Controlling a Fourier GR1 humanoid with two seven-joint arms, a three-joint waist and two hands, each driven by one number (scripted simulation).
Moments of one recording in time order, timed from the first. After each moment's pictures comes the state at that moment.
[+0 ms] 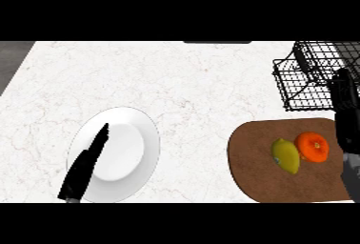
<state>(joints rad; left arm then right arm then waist) 0.04 0.34 -0.32 -1.39 0.07 0.19 -0.07 -0.19 -0.52 0.07 -1.35 -0.35 -0.26 -0.24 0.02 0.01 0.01</state>
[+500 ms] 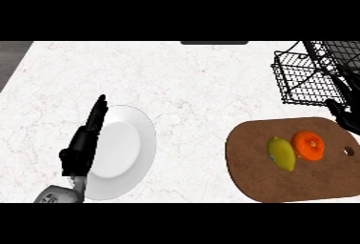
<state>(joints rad) -0.09 0.27 -0.26 -1.48 0.08 0.27 -0.08 -0.23 -0.61 -0.04 -1.28 -0.59 0.16 -0.16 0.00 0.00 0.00</state>
